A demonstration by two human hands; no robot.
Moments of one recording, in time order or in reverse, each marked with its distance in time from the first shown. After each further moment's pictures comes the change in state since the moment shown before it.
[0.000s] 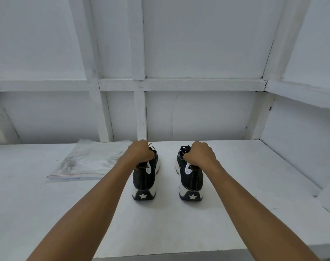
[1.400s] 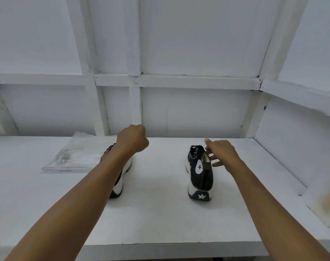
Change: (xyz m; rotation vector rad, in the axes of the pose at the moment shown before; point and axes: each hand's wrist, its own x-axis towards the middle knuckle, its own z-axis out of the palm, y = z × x) left_hand -0.016 0.023 -0.014 0.253 0.266 0.099; right_hand -0.003 0.087 -0.044 0.642 0.021 0.156
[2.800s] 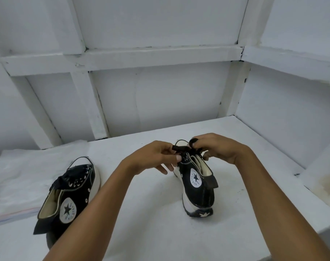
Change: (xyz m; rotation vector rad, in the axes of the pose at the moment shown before) left_hand 0.067 0.070 0.089 -0.944 -0.855 0.395; right_hand 0.069 0.016 -0.010 0.056 -0.549 -0.082
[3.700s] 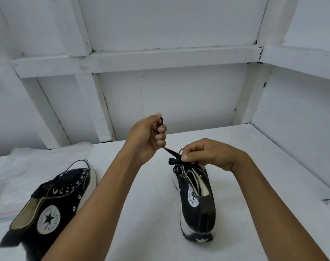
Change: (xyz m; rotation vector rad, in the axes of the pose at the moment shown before) left_hand 0.026 0.042 -0.011 -0.894 0.469 0.094; right_hand 0.031 0.002 -0.009 -0.041 -0.226 -0.152
